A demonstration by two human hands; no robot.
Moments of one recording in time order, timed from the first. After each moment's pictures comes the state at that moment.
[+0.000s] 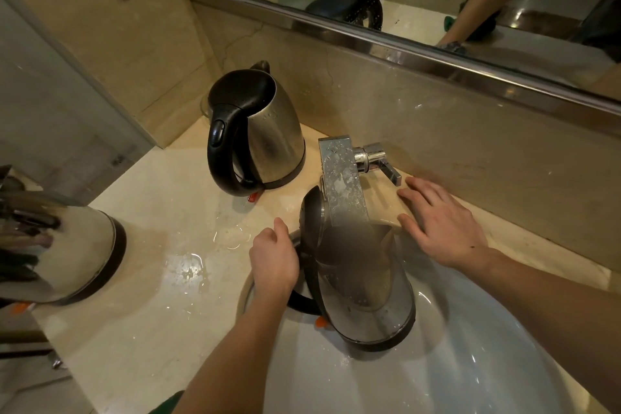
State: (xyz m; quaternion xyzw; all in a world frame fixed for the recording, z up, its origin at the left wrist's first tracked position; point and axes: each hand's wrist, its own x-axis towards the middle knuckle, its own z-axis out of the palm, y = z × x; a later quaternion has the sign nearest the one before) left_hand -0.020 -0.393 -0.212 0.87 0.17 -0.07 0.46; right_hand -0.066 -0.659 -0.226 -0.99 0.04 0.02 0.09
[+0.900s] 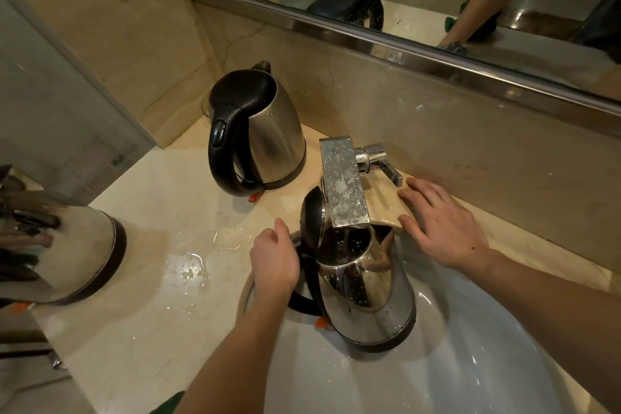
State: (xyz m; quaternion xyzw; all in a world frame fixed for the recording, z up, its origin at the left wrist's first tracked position) left_hand -0.021 -0.393 -0.209 0.87 0.17 -0.07 0.47; right_hand -0.066 -0.659 -0.229 -0.99 0.04 0.02 0.10
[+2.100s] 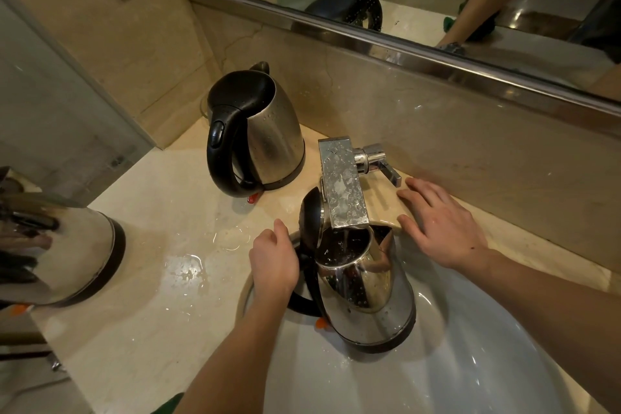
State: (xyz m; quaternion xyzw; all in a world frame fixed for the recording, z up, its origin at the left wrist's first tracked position) left_hand -0.019 -0.392 -0.216 0.87 0.17 -0.07 0.46; right_hand -0.066 -0.660 -0.228 -0.99 0.04 0.03 0.09
